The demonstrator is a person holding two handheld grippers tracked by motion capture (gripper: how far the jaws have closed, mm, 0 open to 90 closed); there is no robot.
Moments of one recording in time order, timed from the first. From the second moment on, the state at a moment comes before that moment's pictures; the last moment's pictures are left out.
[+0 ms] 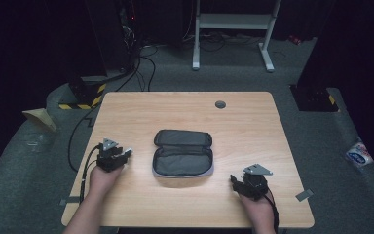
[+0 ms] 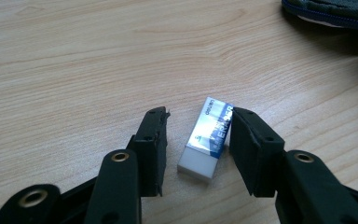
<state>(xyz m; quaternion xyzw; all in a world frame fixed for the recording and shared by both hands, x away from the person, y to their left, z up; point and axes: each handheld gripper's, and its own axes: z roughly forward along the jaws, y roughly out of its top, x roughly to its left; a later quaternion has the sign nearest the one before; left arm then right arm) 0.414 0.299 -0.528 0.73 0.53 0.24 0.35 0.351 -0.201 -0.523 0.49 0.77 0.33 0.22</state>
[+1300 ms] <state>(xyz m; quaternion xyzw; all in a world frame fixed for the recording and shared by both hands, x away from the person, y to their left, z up) 0.381 0.287 -0.485 0.73 0.49 0.25 0.40 0.350 -0.201 -0.523 0.49 0.77 0.33 0.22</state>
